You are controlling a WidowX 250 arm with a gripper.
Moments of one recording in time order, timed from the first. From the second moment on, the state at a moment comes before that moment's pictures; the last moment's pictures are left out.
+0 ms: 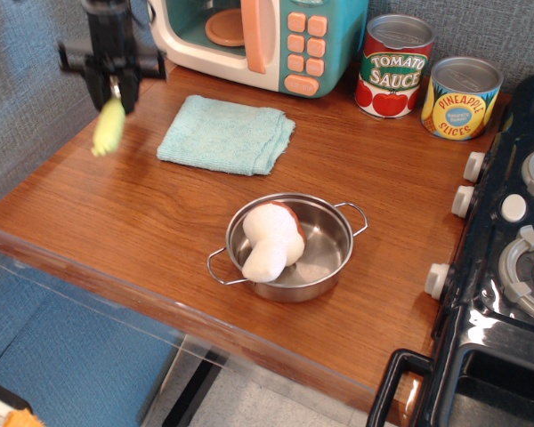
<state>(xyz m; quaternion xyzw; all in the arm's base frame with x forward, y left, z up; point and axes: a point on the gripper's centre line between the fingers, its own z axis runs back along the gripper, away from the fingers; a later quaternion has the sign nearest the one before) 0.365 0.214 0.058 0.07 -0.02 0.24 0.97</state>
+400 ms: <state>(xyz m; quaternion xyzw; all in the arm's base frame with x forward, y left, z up) 0.362 0.140 0.099 0.07 -0.07 0.15 0.98</state>
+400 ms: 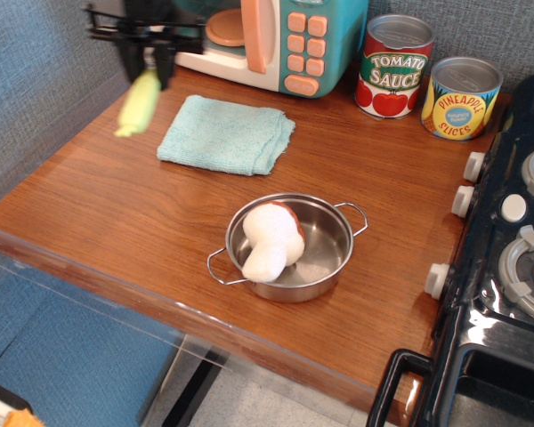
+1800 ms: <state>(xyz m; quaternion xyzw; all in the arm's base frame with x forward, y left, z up) 0.422 -0.050 0.045 0.09 -0.06 0.09 0.99</state>
